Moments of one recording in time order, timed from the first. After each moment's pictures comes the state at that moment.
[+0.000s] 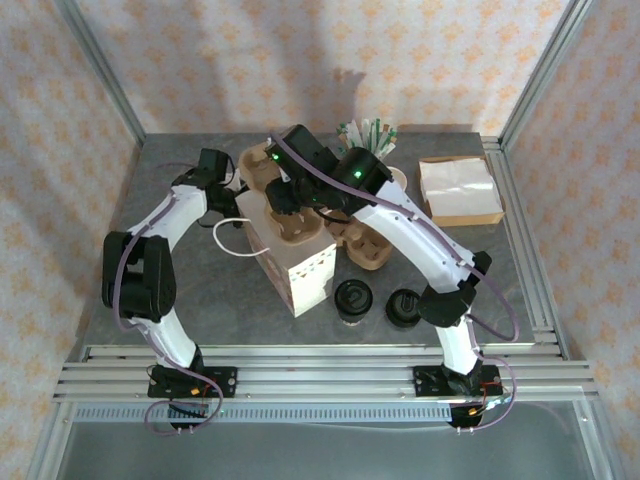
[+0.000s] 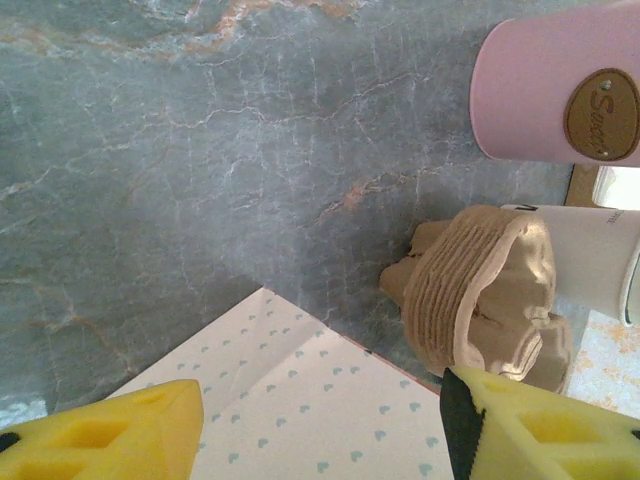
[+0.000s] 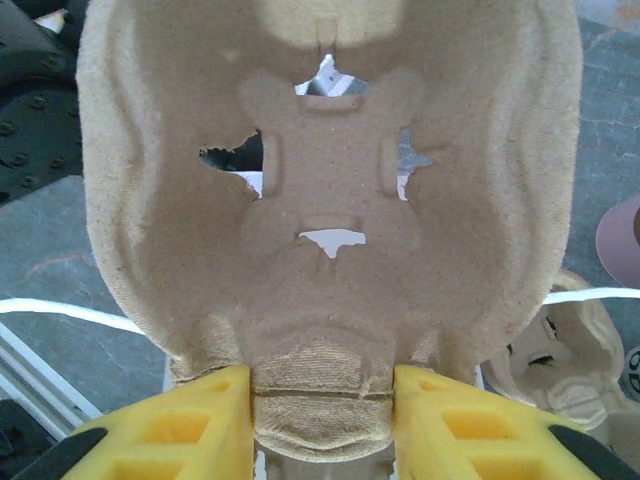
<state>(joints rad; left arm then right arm) -0.06 1.74 1.30 -0.64 0.55 -0.57 0.98 1.99 2.51 -1.35 0.17 0.37</state>
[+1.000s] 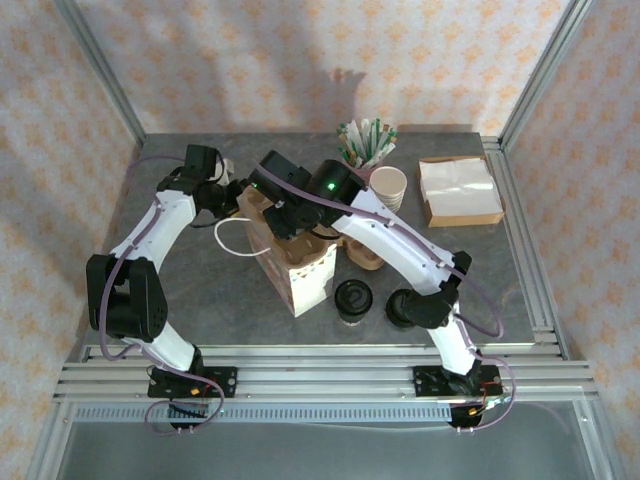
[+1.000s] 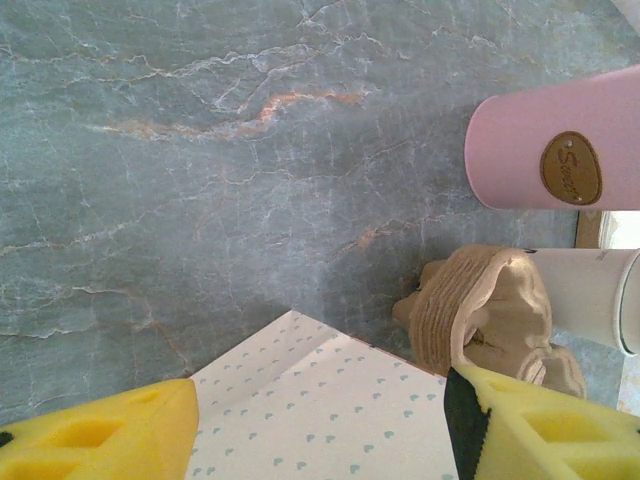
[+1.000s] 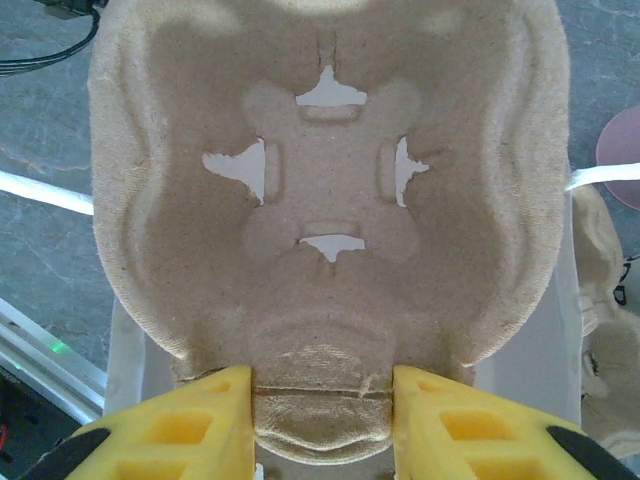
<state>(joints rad) -0.05 1.60 1.29 -0.66 0.41 -0.56 1.05 2.07 2.54 -1.53 0.22 0.40</state>
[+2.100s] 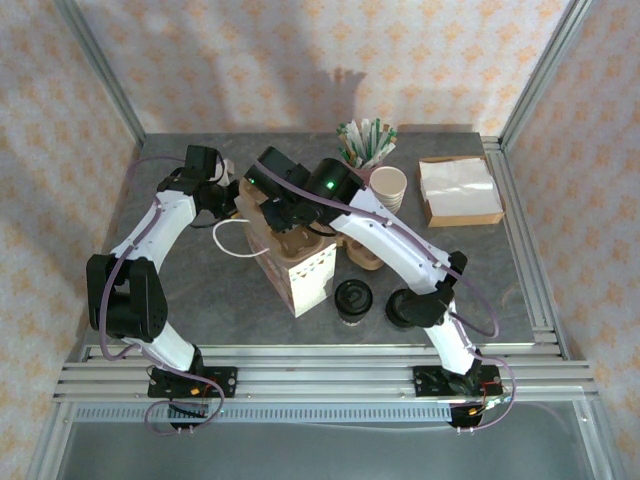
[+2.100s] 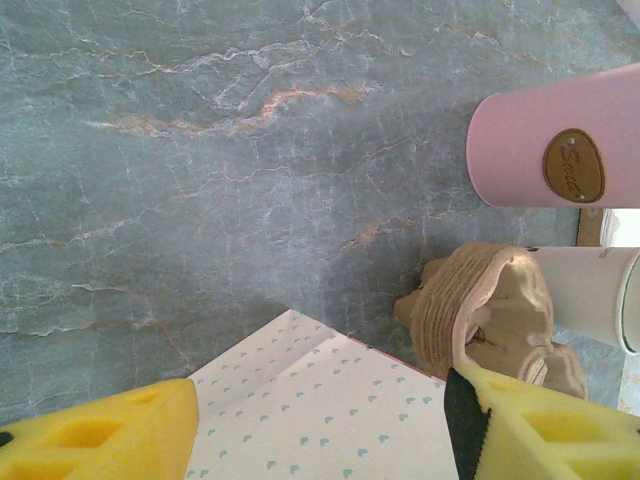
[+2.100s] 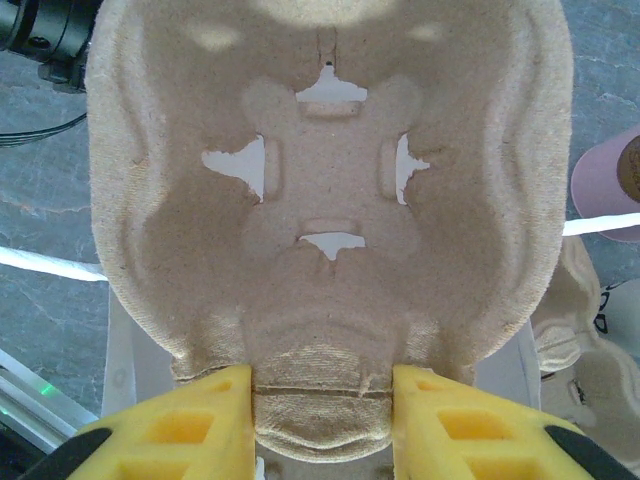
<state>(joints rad) -0.05 1.60 1.28 -0.66 0.41 -0.56 1.05 2.10 2.60 -1.51 0.27 0.39</state>
